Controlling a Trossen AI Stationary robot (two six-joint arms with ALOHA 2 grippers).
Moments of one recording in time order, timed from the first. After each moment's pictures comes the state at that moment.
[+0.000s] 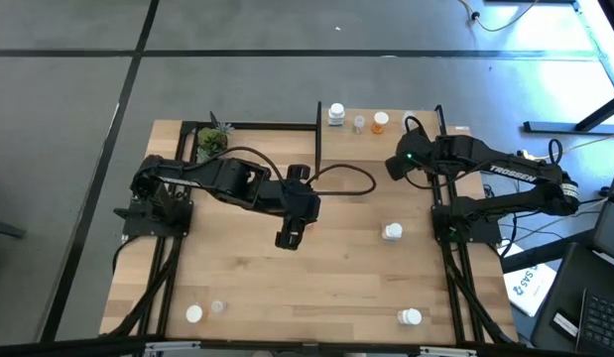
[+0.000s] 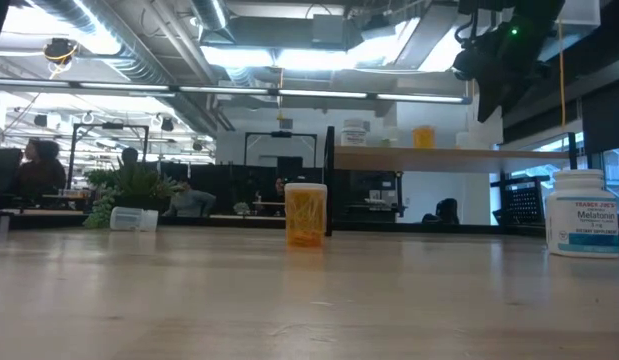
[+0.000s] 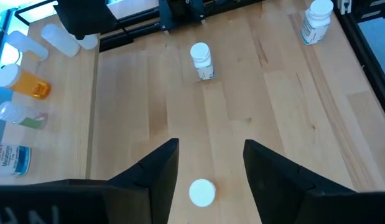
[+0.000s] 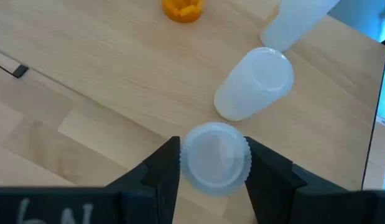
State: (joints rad) left arm -0.22 1.80 2.11 -1.14 -0.27 0.06; right arm -0.33 1.06 1.02 -1.12 0.52 0.65
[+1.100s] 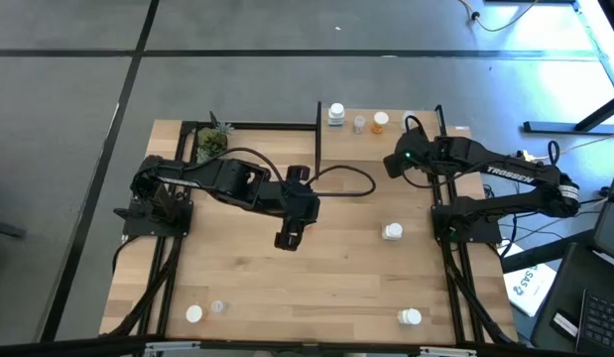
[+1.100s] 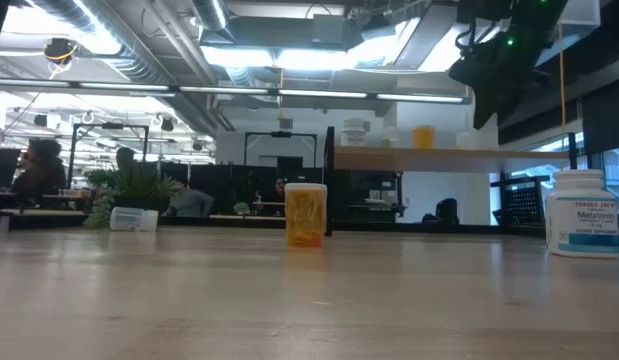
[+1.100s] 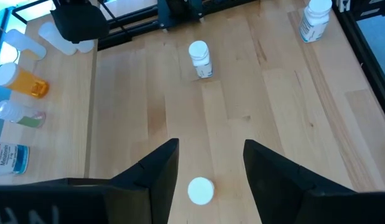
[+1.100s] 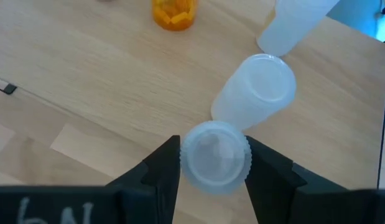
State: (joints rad) left arm -0.23 1.80 2.11 -1.15 -0.27 0.06; right arm -0.36 1.06 0.96 -1.03 0.53 0.65
